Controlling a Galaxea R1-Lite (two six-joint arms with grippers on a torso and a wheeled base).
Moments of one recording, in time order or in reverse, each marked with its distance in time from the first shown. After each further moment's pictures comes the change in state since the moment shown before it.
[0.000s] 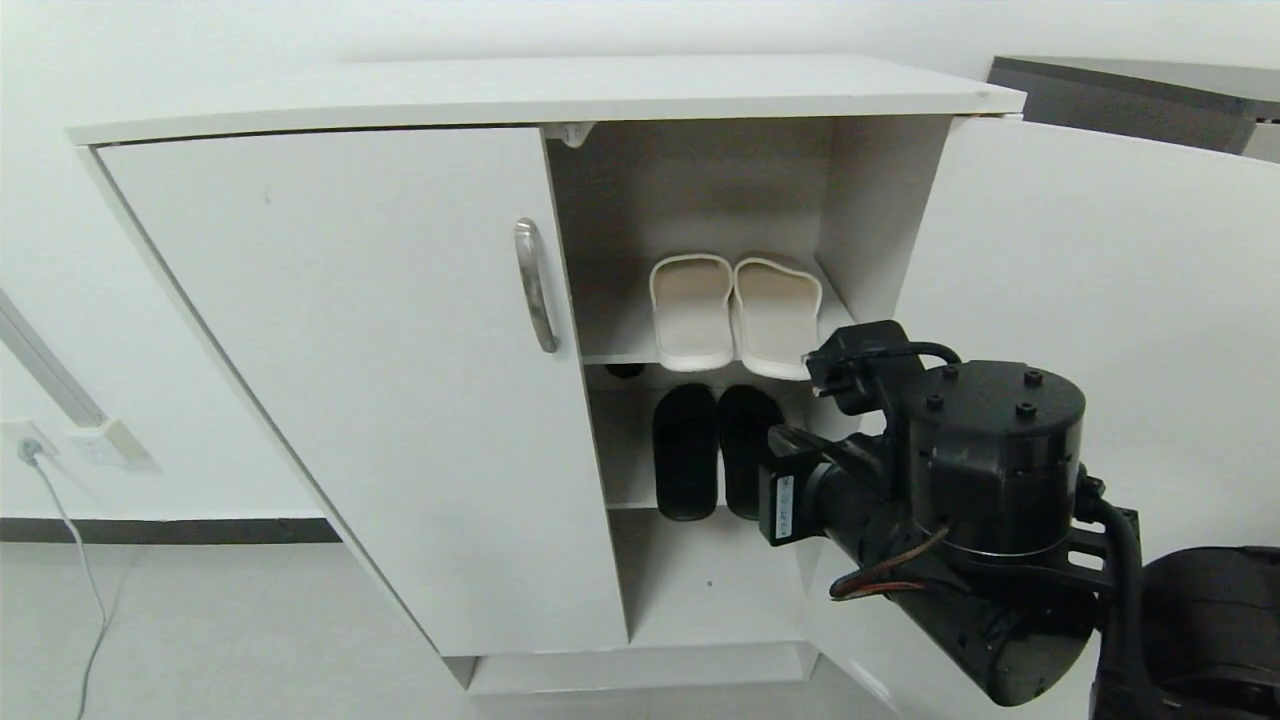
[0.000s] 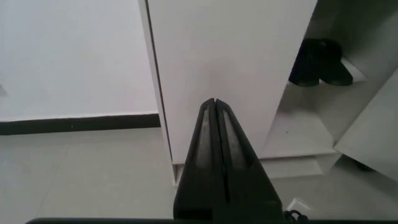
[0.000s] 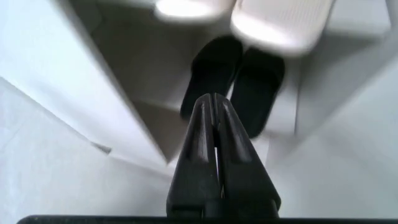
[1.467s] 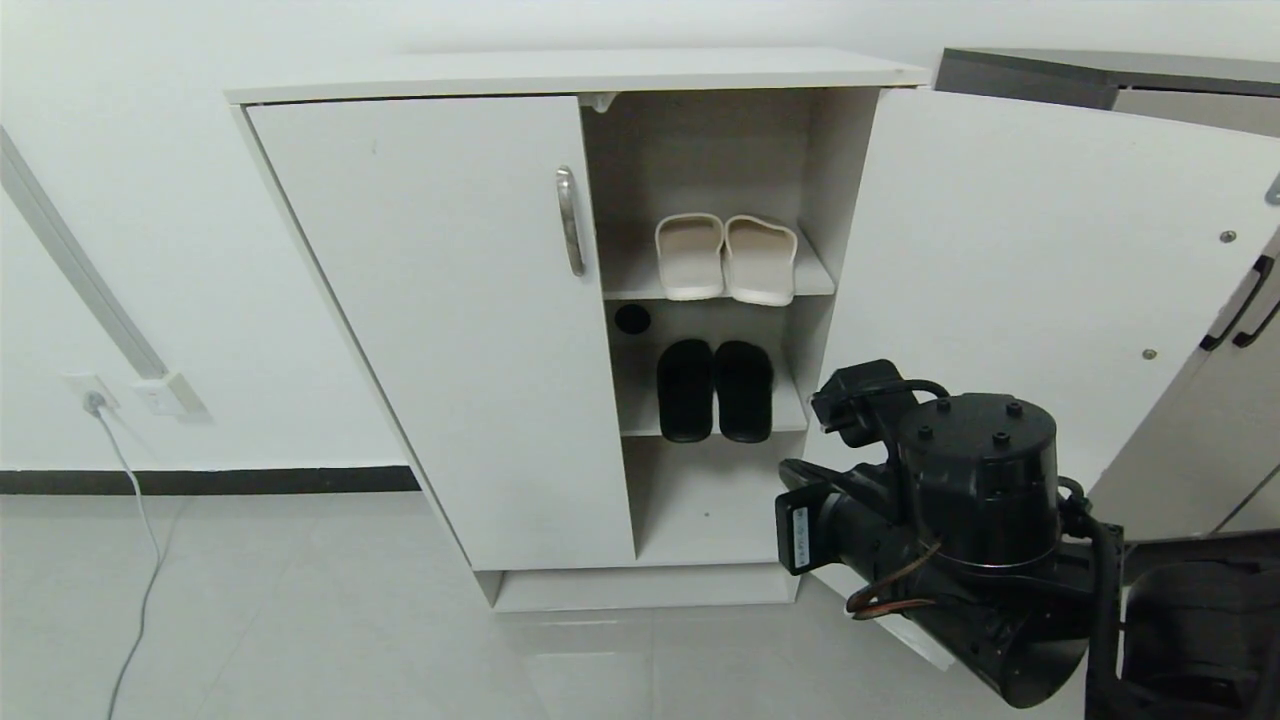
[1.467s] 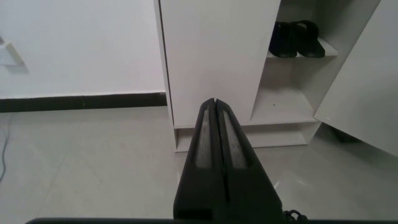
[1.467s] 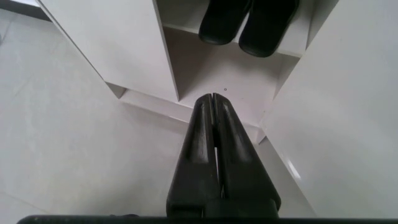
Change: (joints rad) left arm 0.000 0.000 0.000 0.000 0.000 -0.001; right arm -0.058 0.017 0.074 -0.001 0.098 0.000
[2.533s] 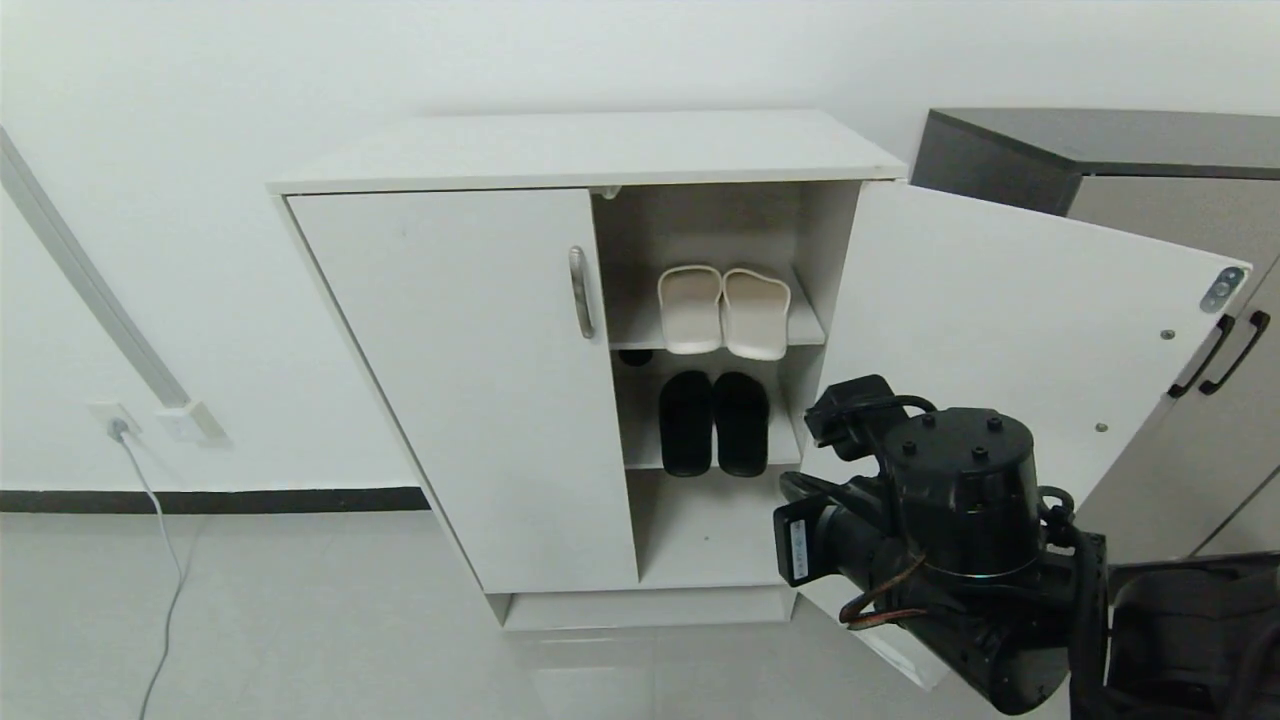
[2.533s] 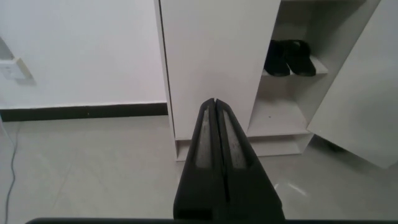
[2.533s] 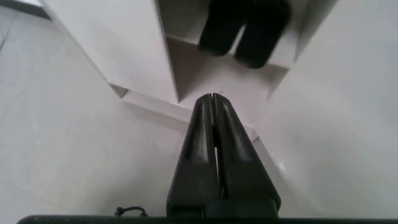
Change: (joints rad) left arm 0.000 0.000 0.000 0.000 0.000 0.000; right arm -0.002 0.021 0.013 0.000 0.000 0.001
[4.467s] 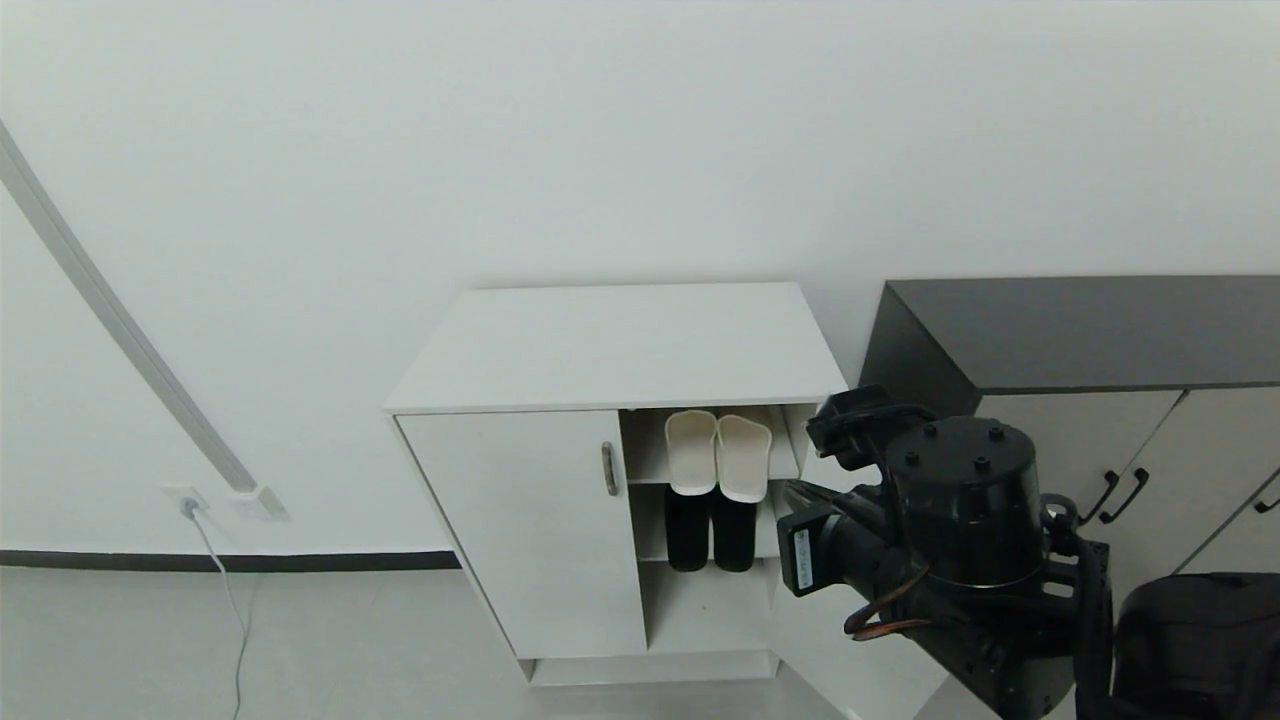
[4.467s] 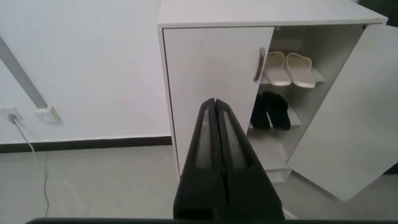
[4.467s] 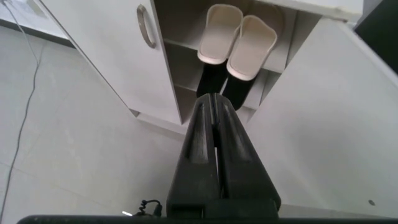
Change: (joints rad) left arm 0.000 0.000 0.000 0.001 0.000 0.000; right arm 0.001 -0.005 0.021 0.000 -0.003 -0.003
